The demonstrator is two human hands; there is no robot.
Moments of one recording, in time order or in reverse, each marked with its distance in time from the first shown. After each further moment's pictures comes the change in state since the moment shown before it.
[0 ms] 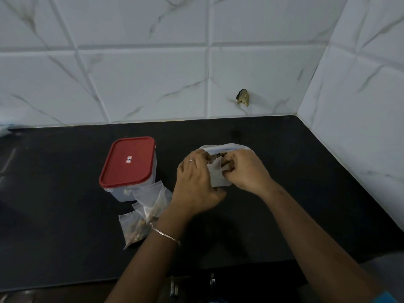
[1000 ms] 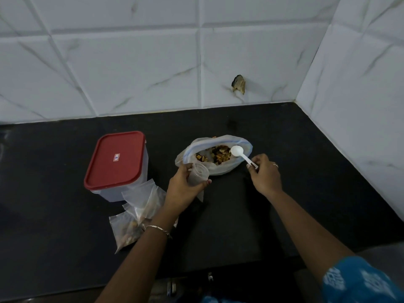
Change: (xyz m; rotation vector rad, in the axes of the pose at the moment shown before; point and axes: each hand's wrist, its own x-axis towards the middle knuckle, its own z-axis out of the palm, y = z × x) left_hand 0.006 -0.044 0.047 -0.579 -0.172 -0.513; right_hand 0.026 0.133 0.064 0.150 0.281 0.372
